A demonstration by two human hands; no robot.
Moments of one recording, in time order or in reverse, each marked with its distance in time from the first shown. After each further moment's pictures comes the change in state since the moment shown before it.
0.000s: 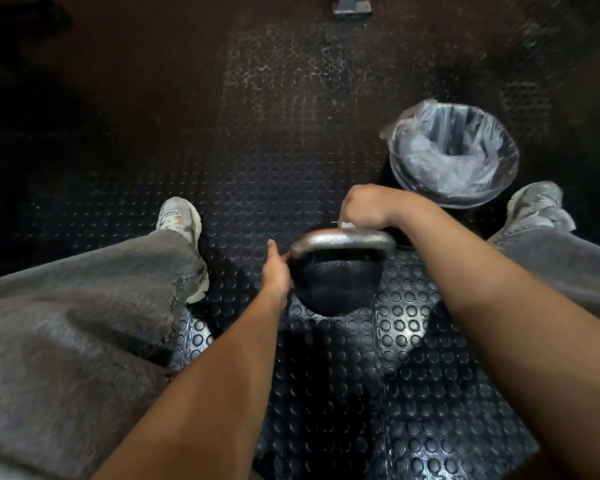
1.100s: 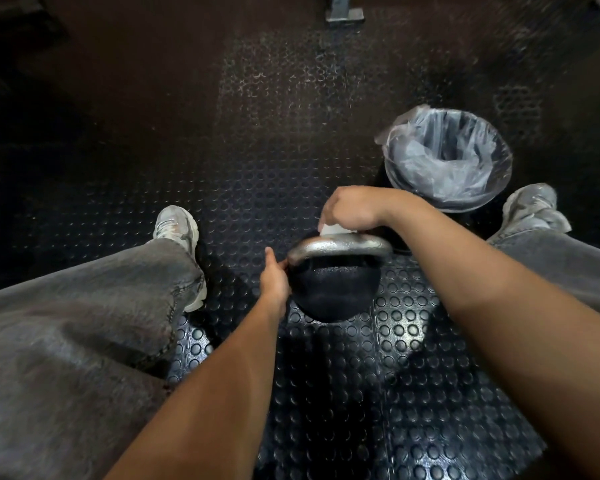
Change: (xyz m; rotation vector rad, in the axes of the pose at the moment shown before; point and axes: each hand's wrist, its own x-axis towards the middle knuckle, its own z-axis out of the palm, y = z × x) left_hand -0.006 0.003 0.004 -0.037 0.004 -0.013; right_hand 0.000 -0.013 -0.010 -0.074 -0.084 -0.115
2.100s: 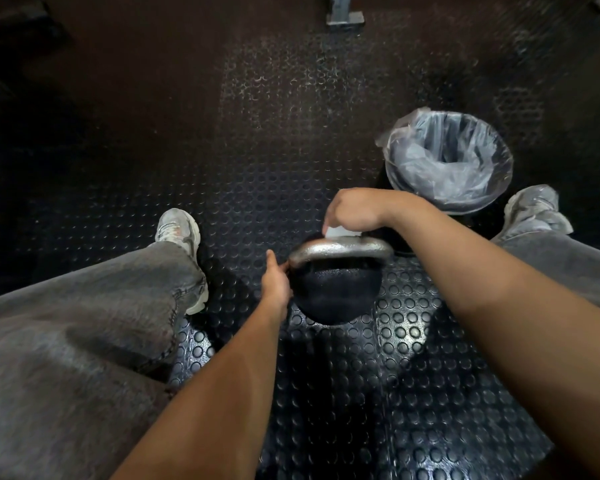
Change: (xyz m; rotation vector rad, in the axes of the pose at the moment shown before) left_hand -0.003 0.002 0.000 0.024 0.033 0.007; right_hand 0.013 0.011 0.001 0.020 -0.011 0.010
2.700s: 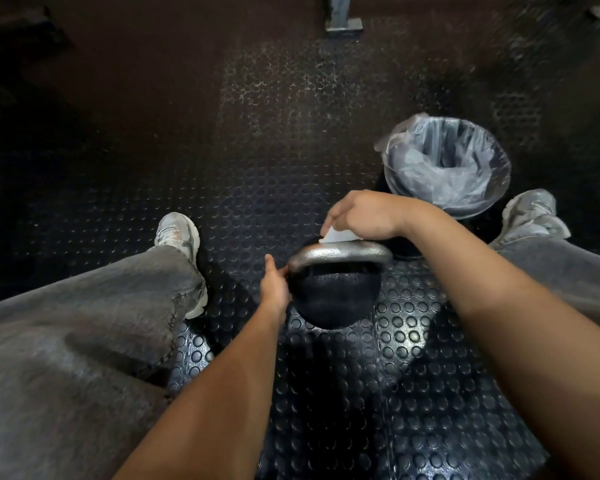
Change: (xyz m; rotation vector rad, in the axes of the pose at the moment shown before) left_hand 0.000 -0.001 0.000 -0.025 0.008 0.011; right_hand -0.027 0.003 -0.006 0.164 0.044 -0.040
